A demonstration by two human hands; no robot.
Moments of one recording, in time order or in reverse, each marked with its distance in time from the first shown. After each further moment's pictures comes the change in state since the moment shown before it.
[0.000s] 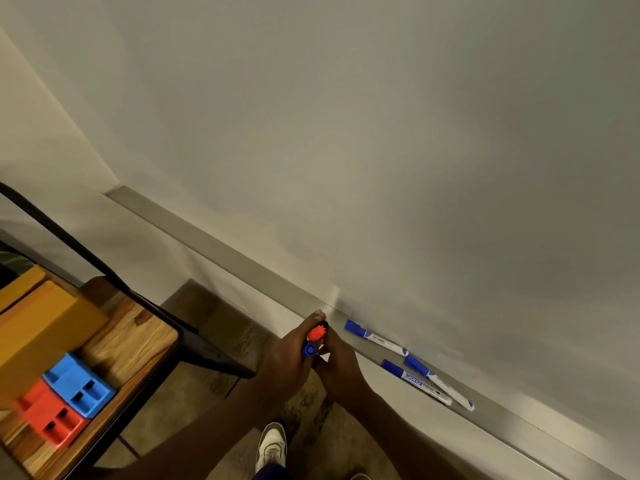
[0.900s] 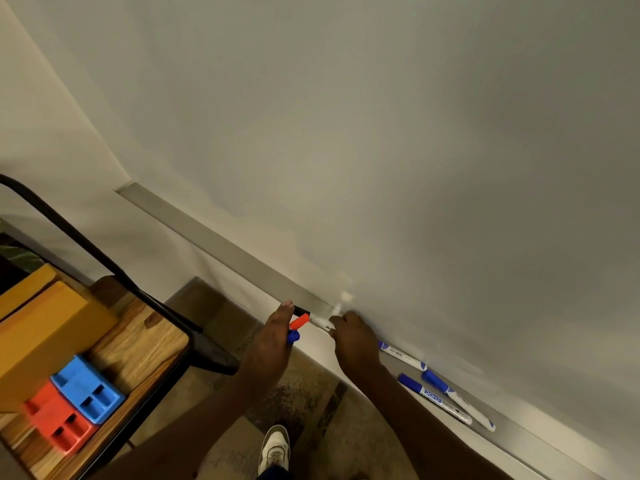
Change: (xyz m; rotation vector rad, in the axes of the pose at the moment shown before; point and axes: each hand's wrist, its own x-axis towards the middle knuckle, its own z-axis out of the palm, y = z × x) left_hand 0.025 -0.033 -0.043 0.224 0.079 -0.157; right_hand 0.073 0.019 0.004 -0.750 0.002 0.005
